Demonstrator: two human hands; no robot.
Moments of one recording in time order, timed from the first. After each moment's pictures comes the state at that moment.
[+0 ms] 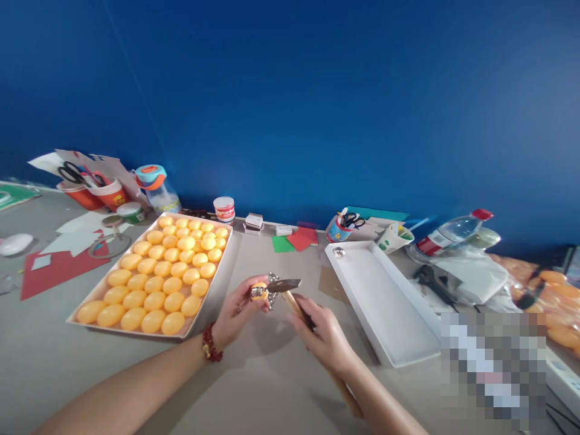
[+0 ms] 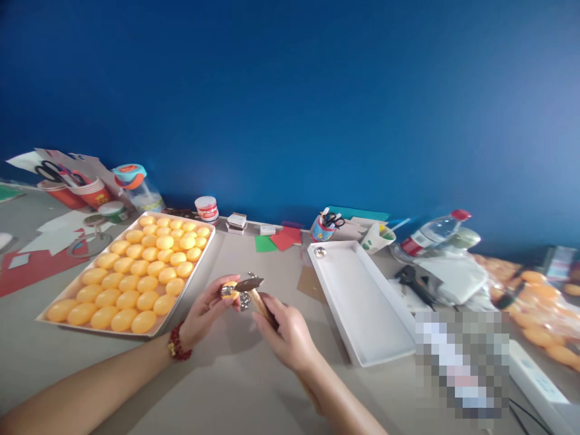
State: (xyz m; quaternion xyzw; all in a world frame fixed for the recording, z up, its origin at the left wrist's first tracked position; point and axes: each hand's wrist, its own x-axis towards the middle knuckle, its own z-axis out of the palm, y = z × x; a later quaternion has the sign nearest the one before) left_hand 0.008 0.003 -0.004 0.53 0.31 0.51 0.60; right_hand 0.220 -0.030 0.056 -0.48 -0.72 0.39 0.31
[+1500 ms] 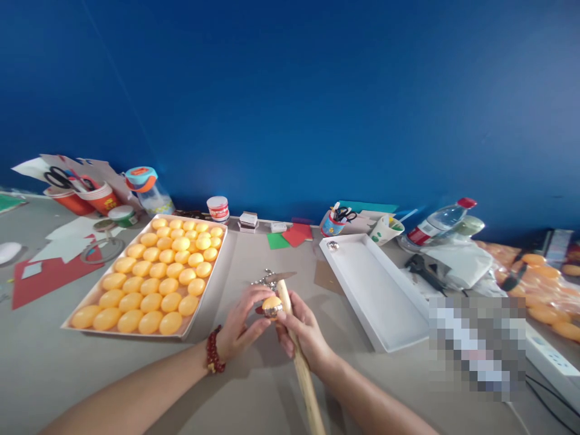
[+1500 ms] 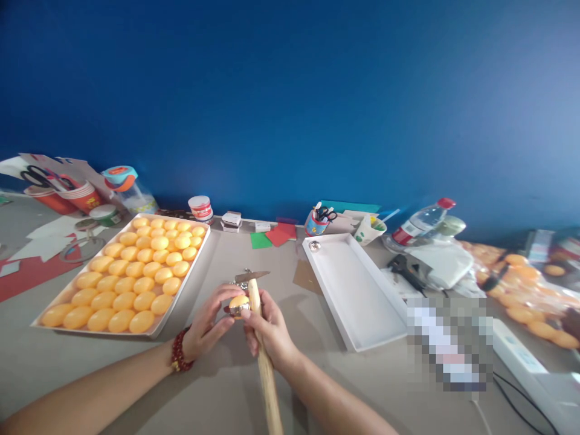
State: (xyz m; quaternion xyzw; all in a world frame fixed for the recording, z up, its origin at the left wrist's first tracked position) left_hand 0.008 -0.010 -0.006 0.75 0.25 0.48 0.38; right_hand 0.180 -0.039 0.023 -0.36 -0.38 0.71 0.48
